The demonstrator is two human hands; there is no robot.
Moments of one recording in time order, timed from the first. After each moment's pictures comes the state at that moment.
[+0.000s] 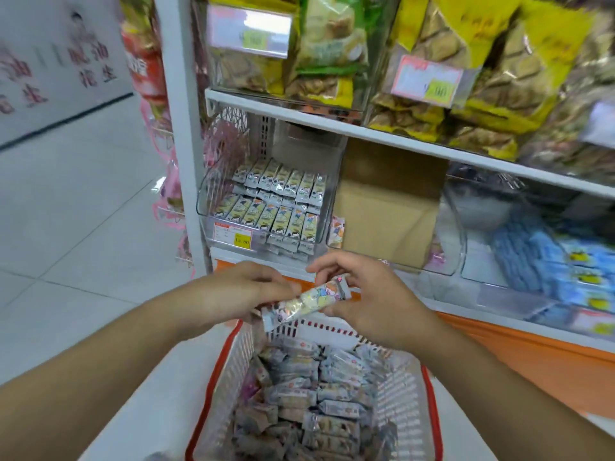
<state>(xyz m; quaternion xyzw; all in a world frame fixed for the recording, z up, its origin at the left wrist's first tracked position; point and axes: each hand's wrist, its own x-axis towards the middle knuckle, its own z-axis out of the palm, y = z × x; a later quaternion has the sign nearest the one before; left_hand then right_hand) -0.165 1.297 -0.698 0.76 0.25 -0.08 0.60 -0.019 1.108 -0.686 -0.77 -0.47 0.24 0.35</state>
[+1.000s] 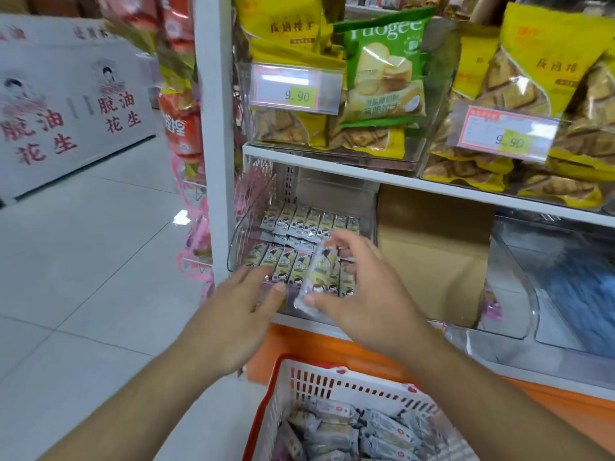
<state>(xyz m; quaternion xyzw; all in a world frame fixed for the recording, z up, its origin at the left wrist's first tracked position) -0.162 1.368 -0.697 0.89 0.30 0.11 0.32 -0.013 1.221 -0.673 -0.82 -0.43 0.08 0.37</state>
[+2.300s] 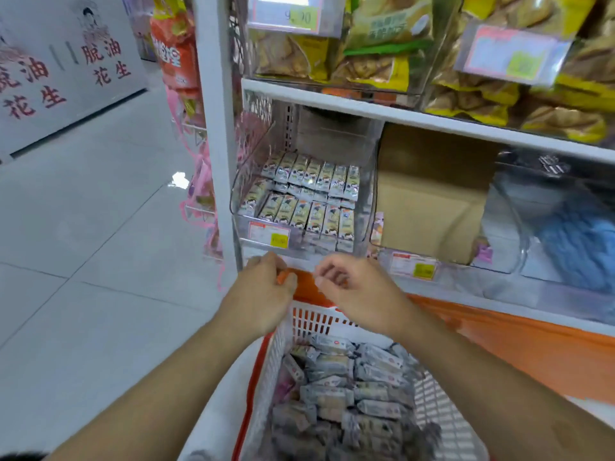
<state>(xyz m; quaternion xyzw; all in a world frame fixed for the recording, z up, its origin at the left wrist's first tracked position) -0.158 1.343 -0.776 0.87 0.33 0.09 0.35 -0.031 1.188 -0.737 -0.80 -0.44 0.22 0.33</state>
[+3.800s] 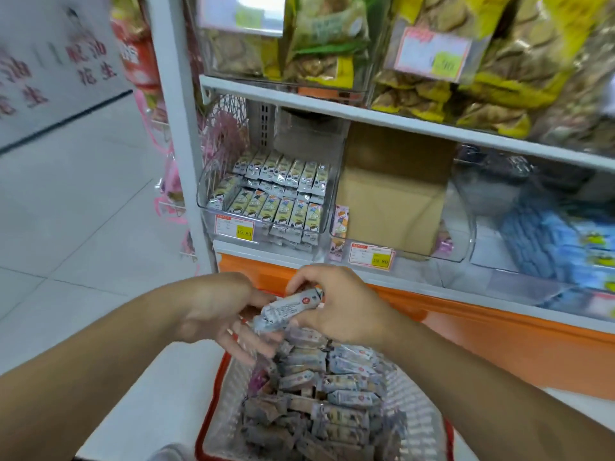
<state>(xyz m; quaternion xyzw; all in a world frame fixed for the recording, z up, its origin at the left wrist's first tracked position) -0.176 1.305 -0.713 0.64 0.30 -0.25 0.67 -0.036 1.141 -0.726 -0.79 -0.48 0.26 0.27</state>
